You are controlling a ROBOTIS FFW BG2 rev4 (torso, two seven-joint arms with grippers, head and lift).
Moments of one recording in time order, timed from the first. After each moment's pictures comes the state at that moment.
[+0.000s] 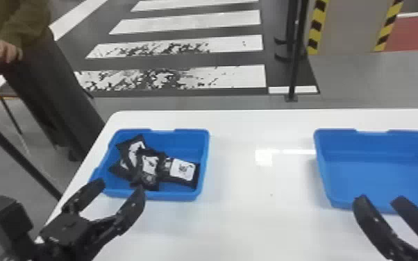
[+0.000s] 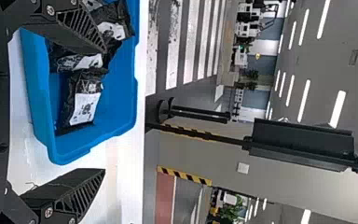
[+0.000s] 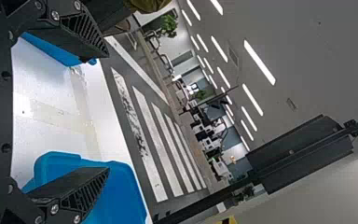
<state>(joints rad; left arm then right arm) 0.73 0.00 0.41 -2.40 0.29 0.38 -0.50 0.73 -0.09 -0.07 -2.16 -0.56 0.05 0.41</state>
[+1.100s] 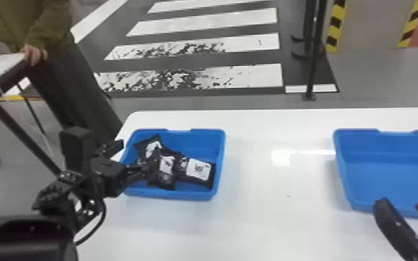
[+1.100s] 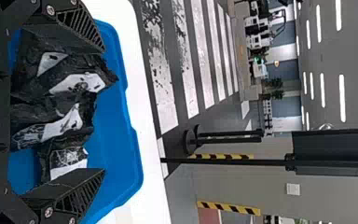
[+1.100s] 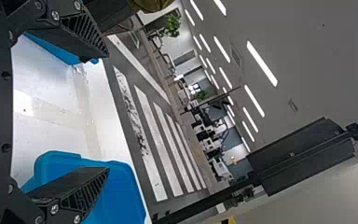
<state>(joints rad) 0.30 0.14 0.34 -2.21 -0.05 0.65 -0.50 0.72 -0.09 -0.07 -2.17 -0.54 0.05 0.41</state>
